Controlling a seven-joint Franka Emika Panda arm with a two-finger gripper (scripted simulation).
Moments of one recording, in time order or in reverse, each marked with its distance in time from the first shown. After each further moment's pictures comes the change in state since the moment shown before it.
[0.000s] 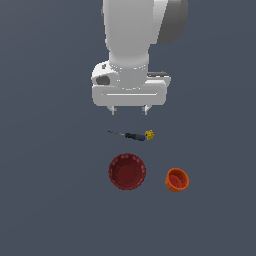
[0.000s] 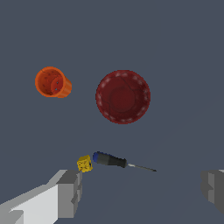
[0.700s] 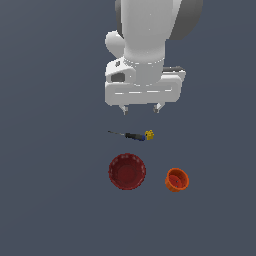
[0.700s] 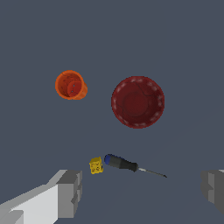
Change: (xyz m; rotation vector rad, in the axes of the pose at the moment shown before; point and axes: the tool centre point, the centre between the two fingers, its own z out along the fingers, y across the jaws) arm 0.005 -0.036 -0.009 0.022 0.024 -0.048
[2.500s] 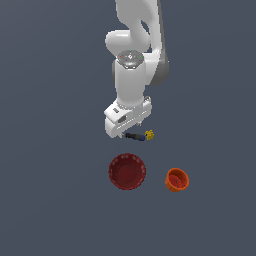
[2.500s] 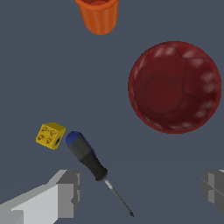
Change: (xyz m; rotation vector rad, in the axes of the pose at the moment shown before) arm -0.045 0.037 0.146 -0.026 -0.023 -0.639
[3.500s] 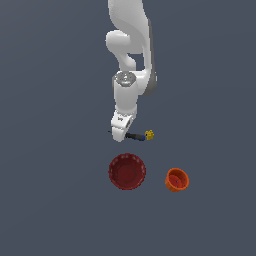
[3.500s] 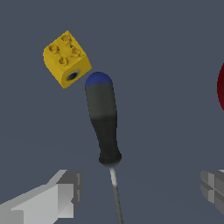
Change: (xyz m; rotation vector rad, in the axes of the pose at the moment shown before) arm -0.060 -0.027 0.087 0.003 -0.013 -0.488
